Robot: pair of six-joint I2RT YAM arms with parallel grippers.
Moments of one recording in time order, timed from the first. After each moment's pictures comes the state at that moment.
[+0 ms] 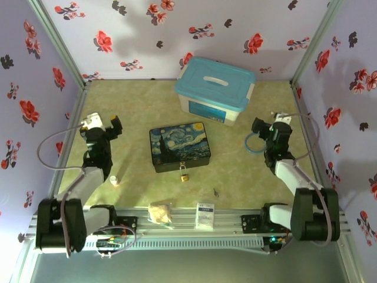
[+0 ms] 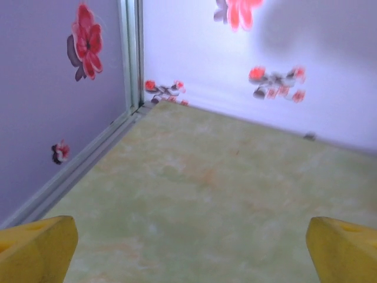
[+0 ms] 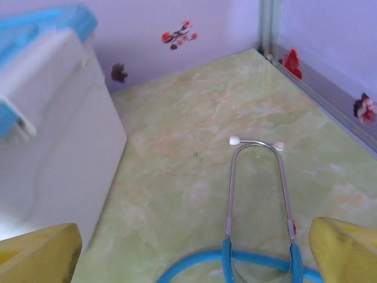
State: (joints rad) left arm -0.06 1.08 0.46 0.46 -0.29 -0.24; right arm 0.00 1.17 0.52 0.27 0.16 0.31
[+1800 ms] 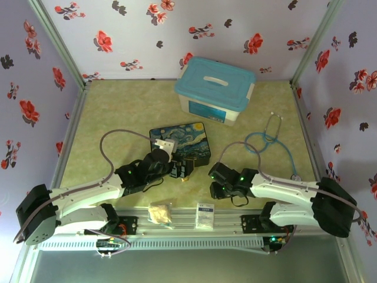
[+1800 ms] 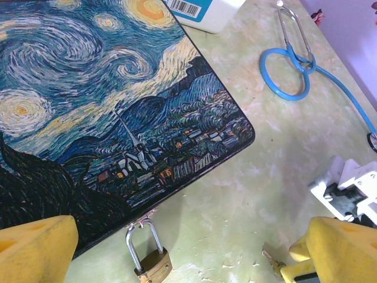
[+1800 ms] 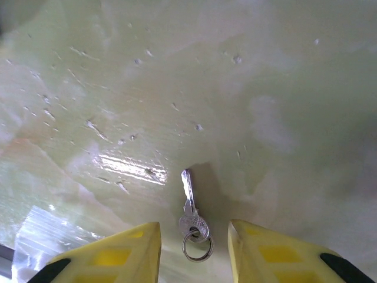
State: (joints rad) left arm -1.05 1.11 0.63 -0.09 -0.21 -0.64; right arm 1.03 1.17 0.53 -0.58 0.00 0.81
